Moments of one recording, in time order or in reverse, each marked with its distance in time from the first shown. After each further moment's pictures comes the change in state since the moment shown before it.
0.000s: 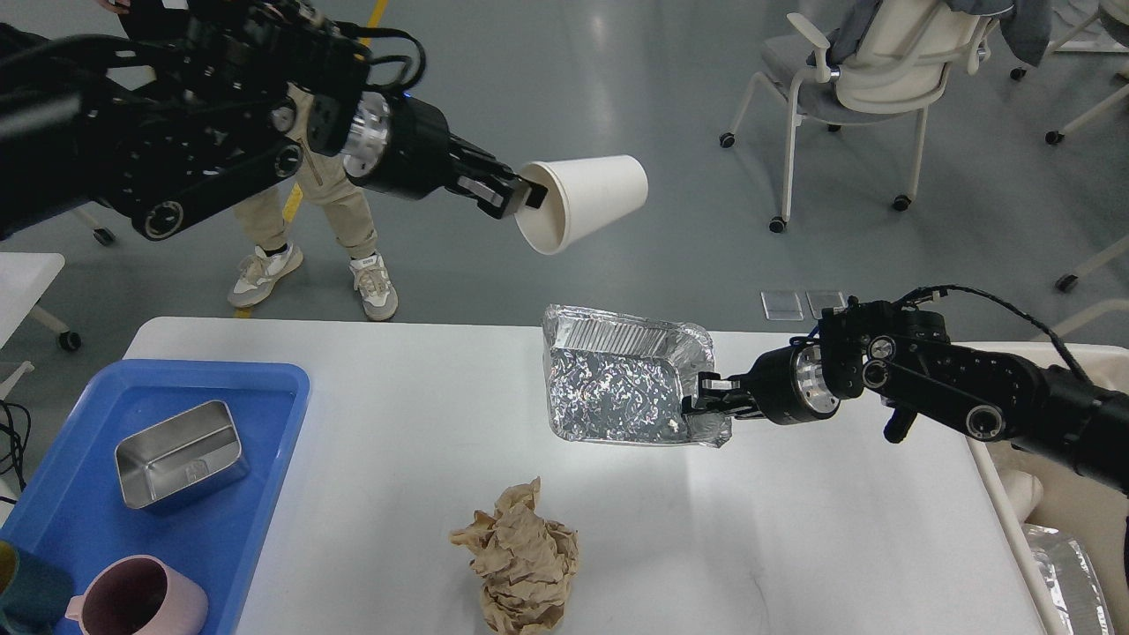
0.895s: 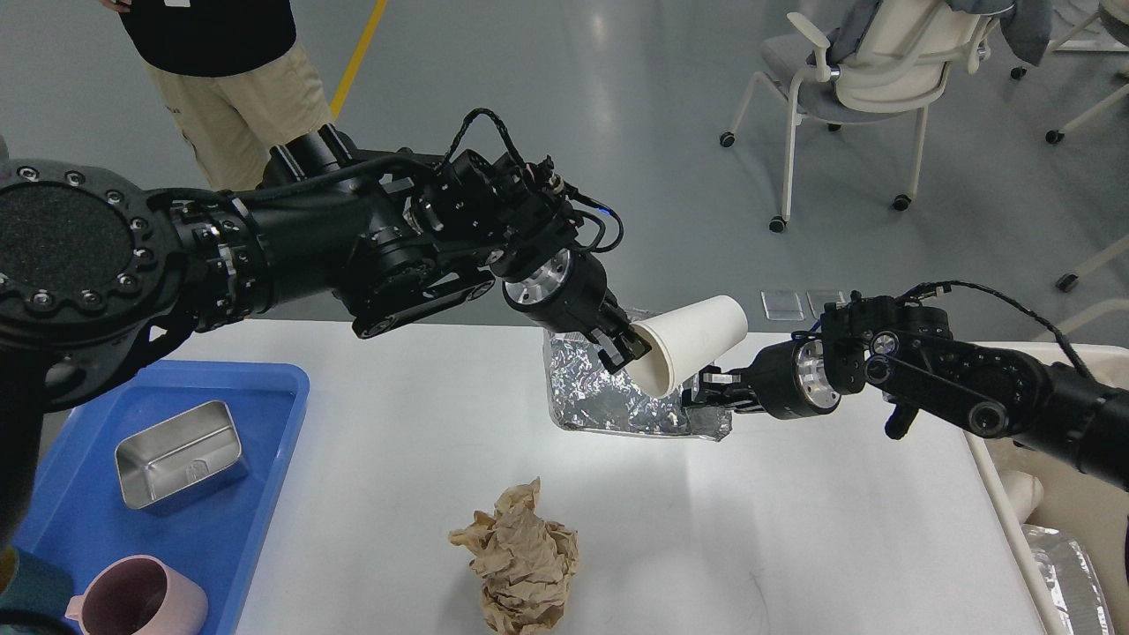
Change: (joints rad) left arm 0.038 -0.386 0.180 0.109 0.045 0.000 0.034; right arm 0.004 -0.004 0.010 0.002 0.002 -0.007 0.002
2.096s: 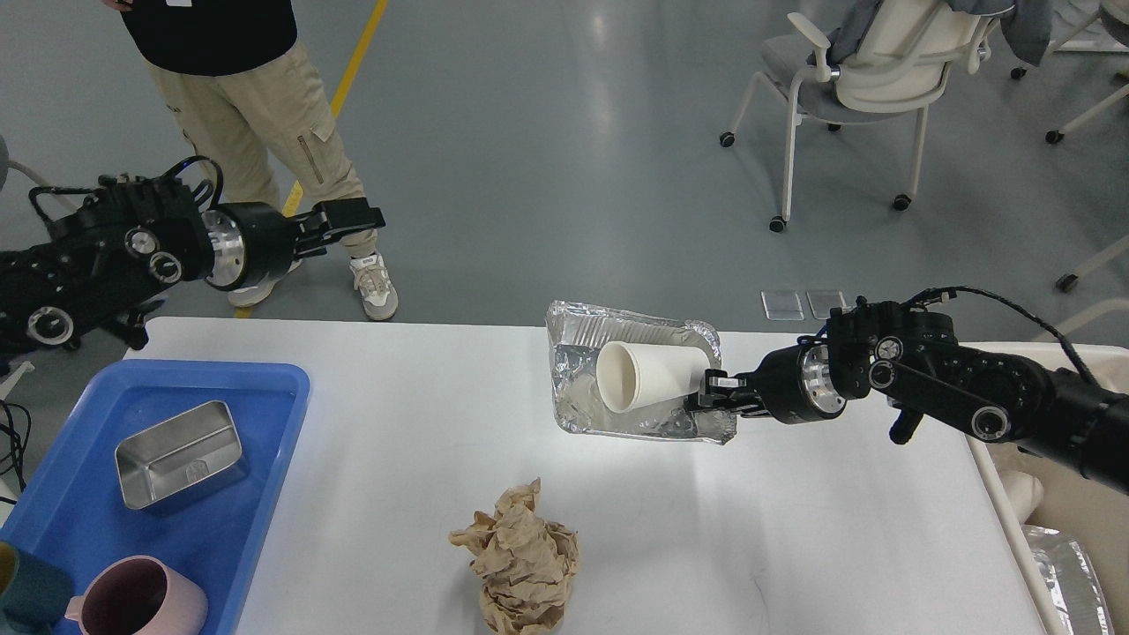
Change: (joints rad) left arm 0.470 0.709 -0.483 -0.215 -0.569 0.173 0.490; right arm -0.013 -0.006 -0.002 -0.010 0.001 -0.004 0.000
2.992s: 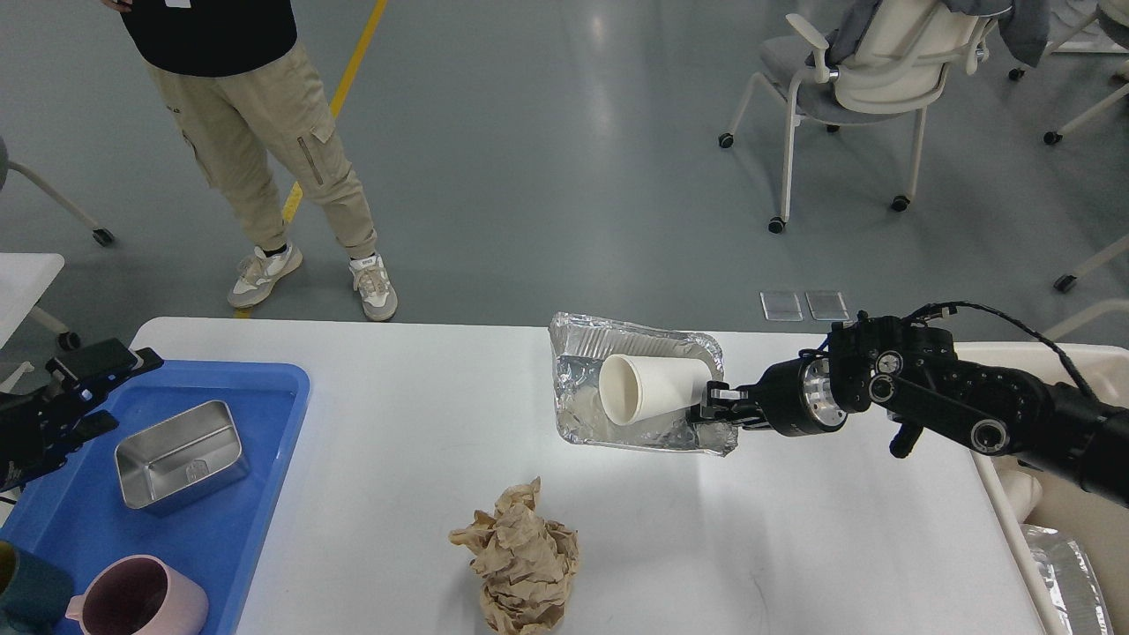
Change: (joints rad) left arm 0.505 0.673 -0.128 -0.611 -0.262 0.237 -0.070; right arm -0.030 -0.001 0.000 0.003 0.000 -0.014 0.000
